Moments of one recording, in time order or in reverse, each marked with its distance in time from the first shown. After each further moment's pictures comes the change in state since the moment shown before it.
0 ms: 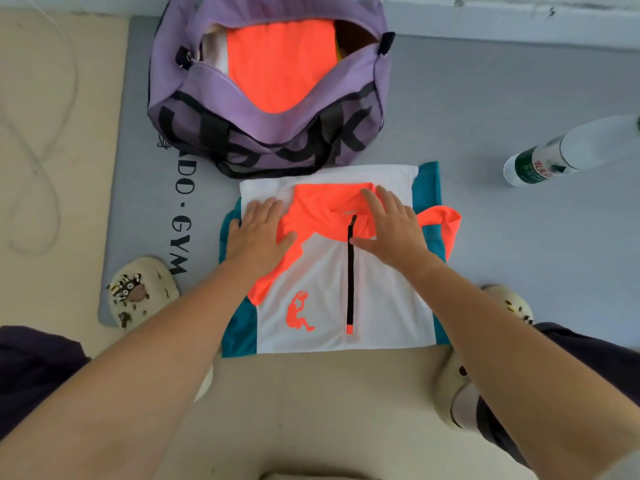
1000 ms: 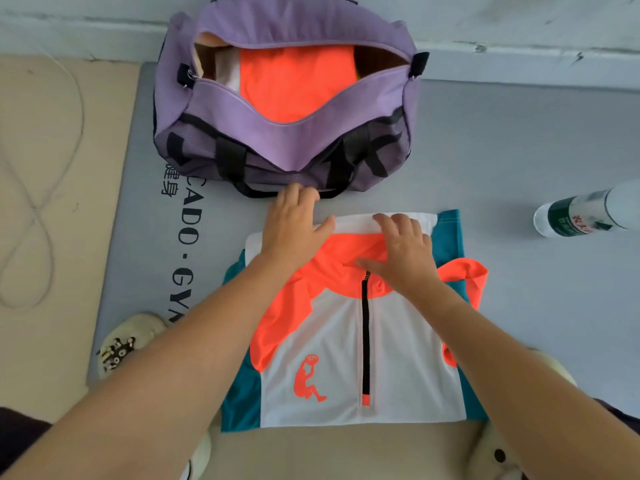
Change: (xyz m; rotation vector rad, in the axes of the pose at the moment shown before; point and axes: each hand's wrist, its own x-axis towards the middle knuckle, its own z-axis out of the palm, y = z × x) left_hand 0.094 0.035 -0.046 -0.230 0.395 0.127; right_hand 0.060 -0.005 0.000 0.117 0.112 0.098
